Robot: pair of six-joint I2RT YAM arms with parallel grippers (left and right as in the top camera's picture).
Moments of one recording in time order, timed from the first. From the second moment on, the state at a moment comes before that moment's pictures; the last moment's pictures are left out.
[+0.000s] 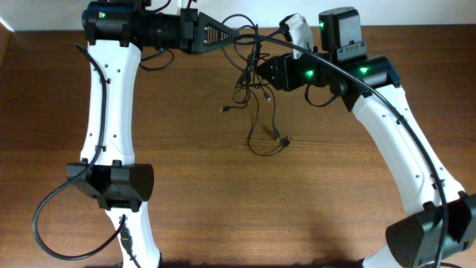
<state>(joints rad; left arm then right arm) -0.08 2.14 2.51 -1.34 1.41 -0.01 0.30 1.76 1.72 -0.70 -0.56 0.06</state>
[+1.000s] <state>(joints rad) -0.06 2.14 2.51 -1.47 0.07 -0.05 -0.57 1.35 1.72 -1.07 -0.73 0.37</state>
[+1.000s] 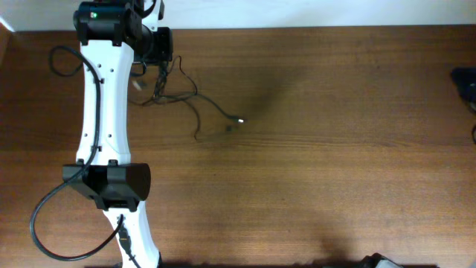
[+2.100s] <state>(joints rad) -0.21 2.14 2.51 -1.37 0.65 -0.04 0.26 1.86 1.70 -0.74 -0.58 0.76</state>
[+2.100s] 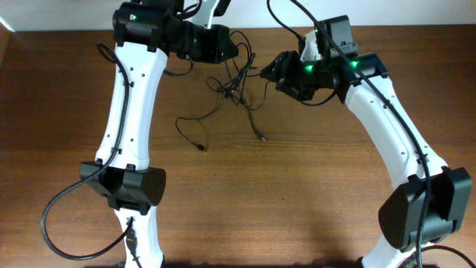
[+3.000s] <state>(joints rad) -0.28 2.14 2.51 -1.25 0.65 -0.18 0.34 1.94 1.69 -0.65 -0.65 0.82</state>
